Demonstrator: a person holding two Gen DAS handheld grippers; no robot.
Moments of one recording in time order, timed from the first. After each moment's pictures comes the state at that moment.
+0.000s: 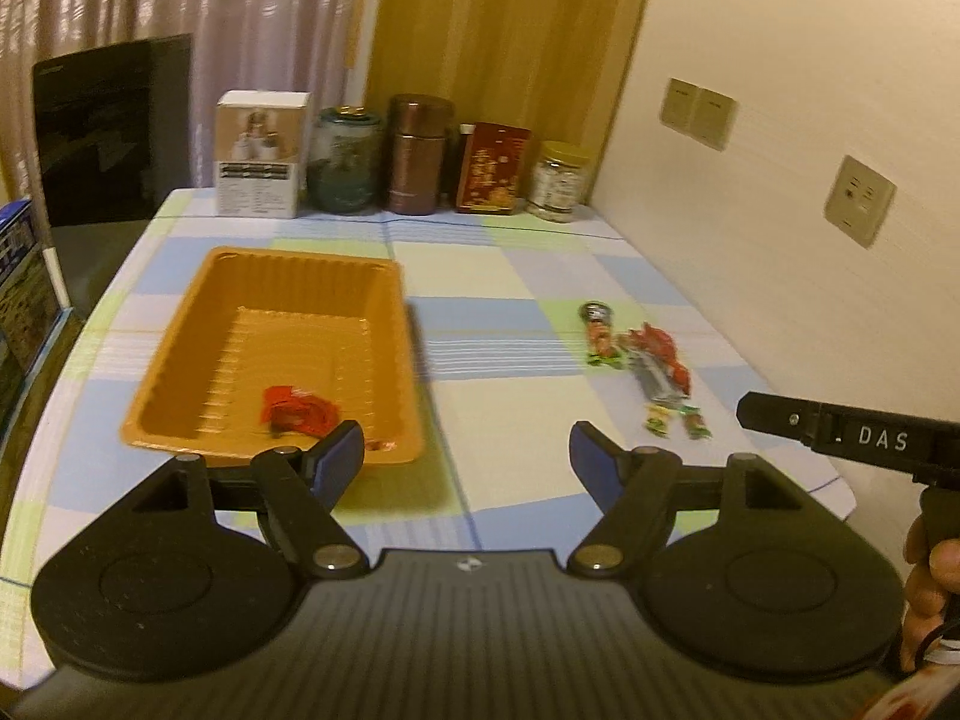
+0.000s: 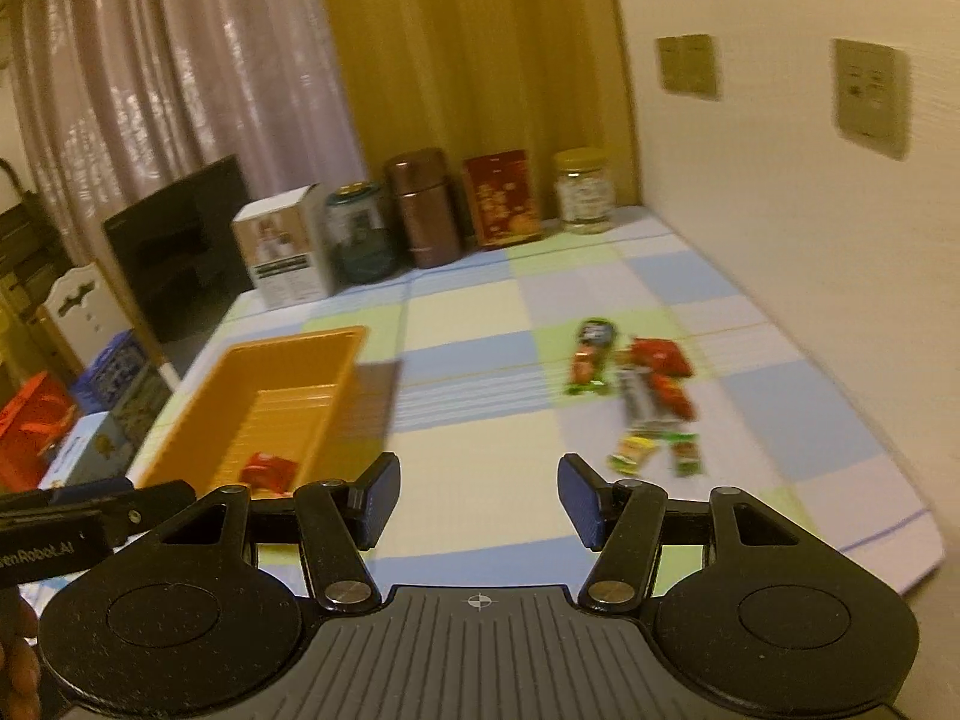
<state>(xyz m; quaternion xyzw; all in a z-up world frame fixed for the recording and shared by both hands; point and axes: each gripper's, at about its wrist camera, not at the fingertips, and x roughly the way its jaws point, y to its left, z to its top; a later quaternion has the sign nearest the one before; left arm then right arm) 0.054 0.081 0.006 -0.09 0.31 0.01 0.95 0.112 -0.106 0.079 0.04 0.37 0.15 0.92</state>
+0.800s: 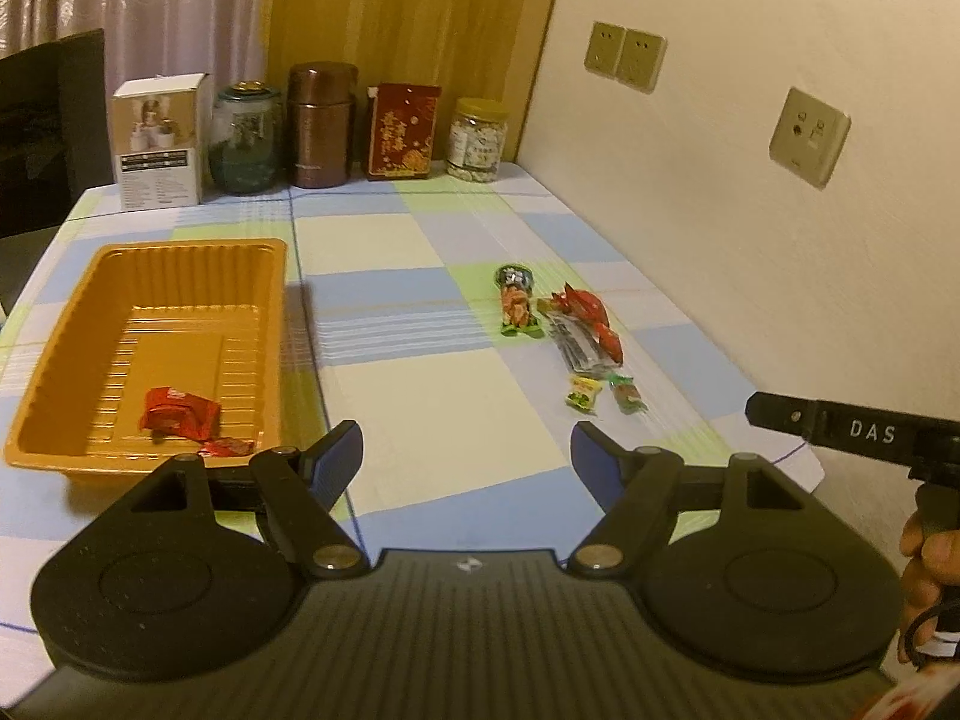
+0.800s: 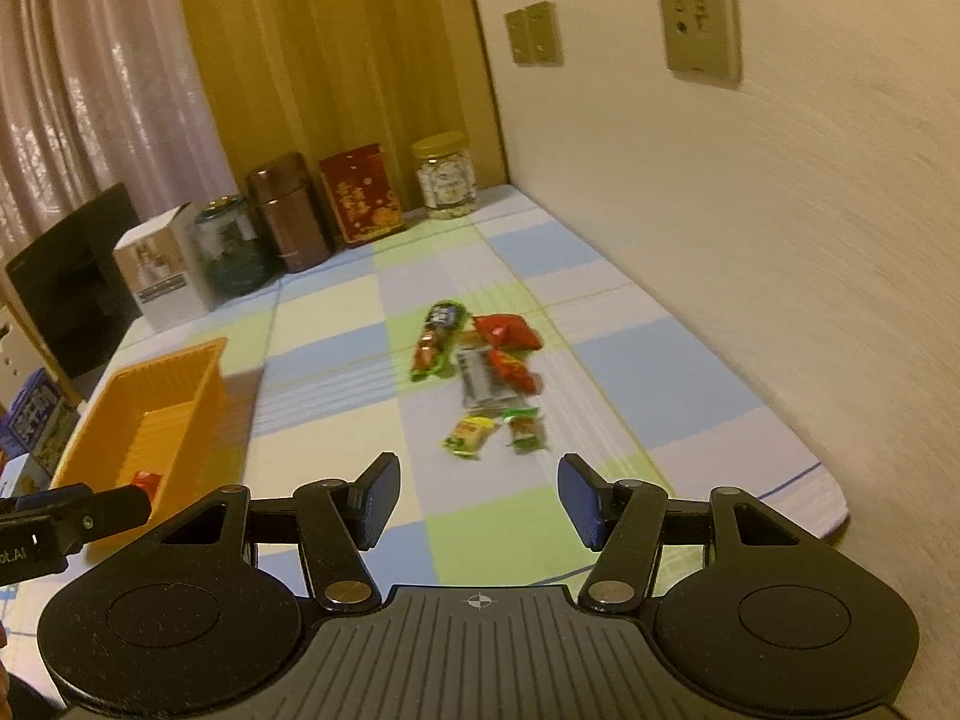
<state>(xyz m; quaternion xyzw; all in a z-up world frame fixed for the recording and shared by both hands) 0.099 0.019 -0.013 -0.07 0.34 -0.05 0.94 0.124 -0.193 0.063 0.07 0.38 0.06 0.92</state>
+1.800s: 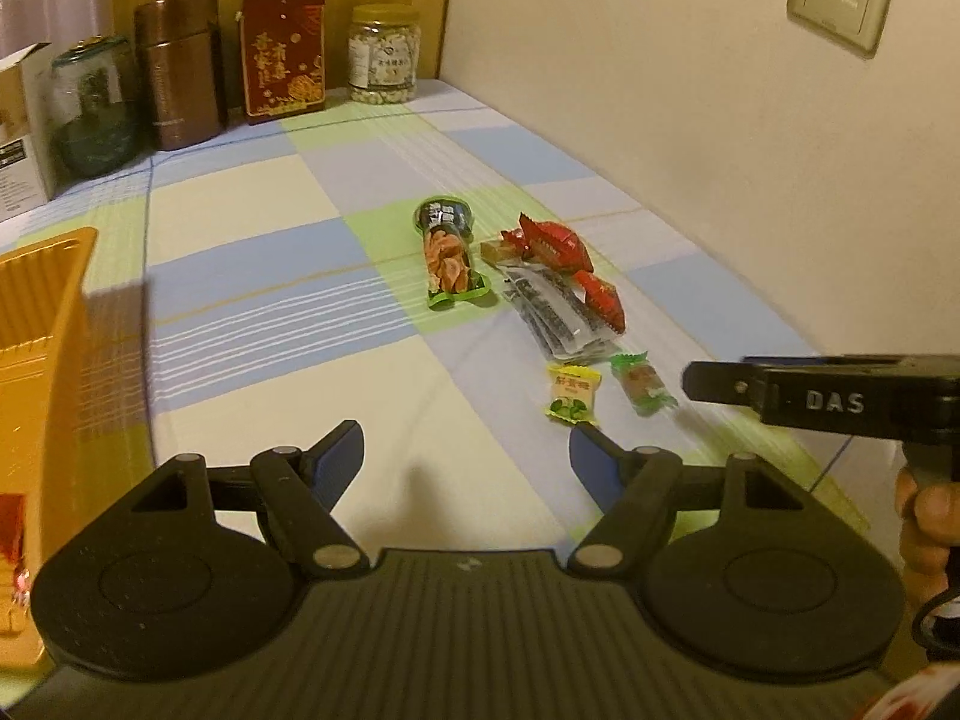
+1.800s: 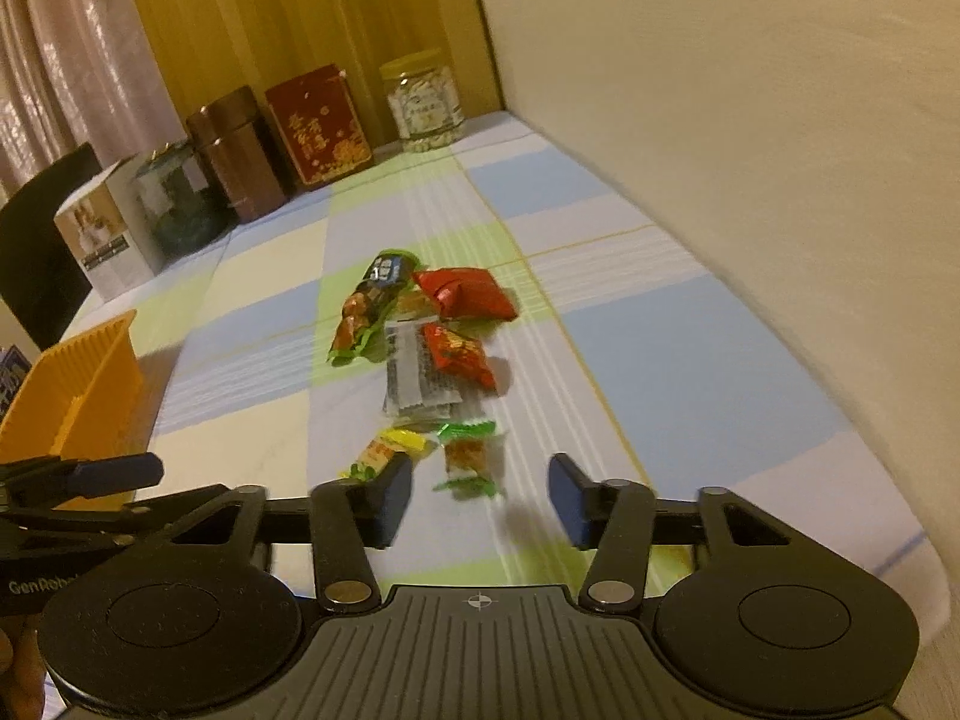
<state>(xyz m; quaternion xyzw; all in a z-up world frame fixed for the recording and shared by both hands) 0.240 -0.038 -0.109 -0.01 0.39 -0.12 0.91 0.244 -0.224 -0.037 0.07 0.44 0.09 0.89</state>
